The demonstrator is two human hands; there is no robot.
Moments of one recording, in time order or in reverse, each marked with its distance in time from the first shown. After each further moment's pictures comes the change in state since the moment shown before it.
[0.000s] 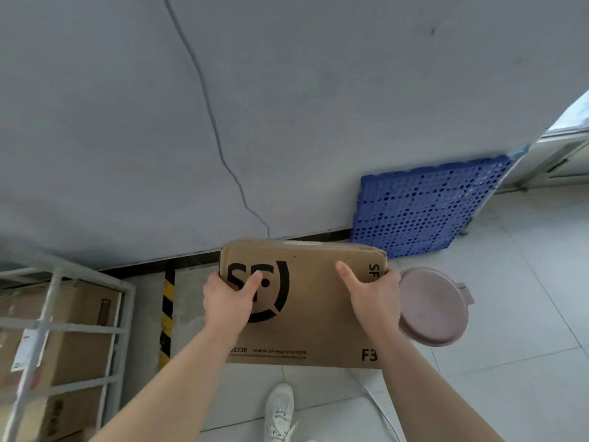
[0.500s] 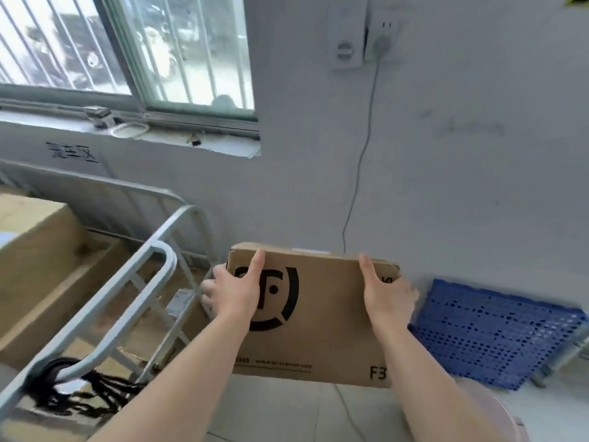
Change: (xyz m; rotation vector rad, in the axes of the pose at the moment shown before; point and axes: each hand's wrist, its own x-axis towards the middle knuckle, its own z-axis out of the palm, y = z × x) left_hand -0.212 0.013 -0.250 -0.298 0.479 -0.029; right_hand -0.247 -0.141 -0.053 0.065 -0.139 -0.372
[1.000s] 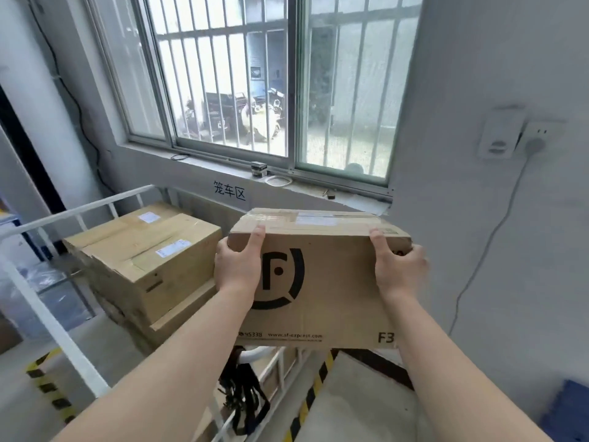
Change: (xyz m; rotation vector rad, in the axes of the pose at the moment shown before) left_hand 0.035 -0.032 -0.318 -0.490 0.254 0.116; right_hand -0.233 -0.158 0.125 0.269 -0.189 -0.393
